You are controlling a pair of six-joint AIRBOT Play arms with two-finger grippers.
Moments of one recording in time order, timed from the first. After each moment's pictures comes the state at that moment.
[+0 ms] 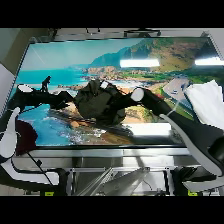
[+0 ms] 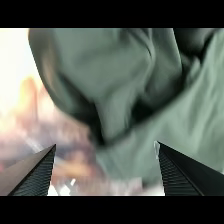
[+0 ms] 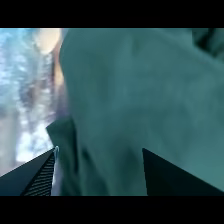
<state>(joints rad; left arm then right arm) 0.23 -1.60 1.19 0.82 -1.18 -1.22 0.63 -1.62 1.34 -0.86 0.77 0.58</state>
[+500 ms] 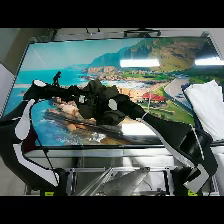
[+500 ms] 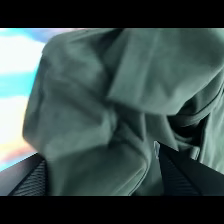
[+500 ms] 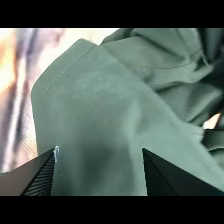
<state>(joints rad) 0.13 -1.85 1.42 0.74 -1.12 -1.17 0.79 -1.82 1.53 -1.15 0.64 0.59</state>
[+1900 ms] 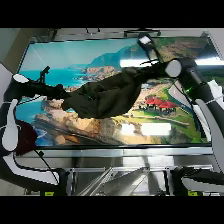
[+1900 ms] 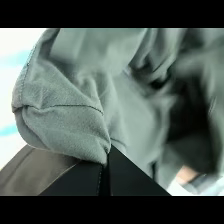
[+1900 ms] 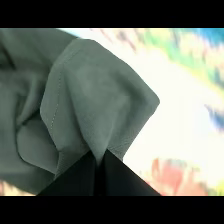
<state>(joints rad) 0.25 -1.64 1.39 0.87 -1.36 -1.18 0.26 -1.43 1.47 -1.30 1.01 1.28</state>
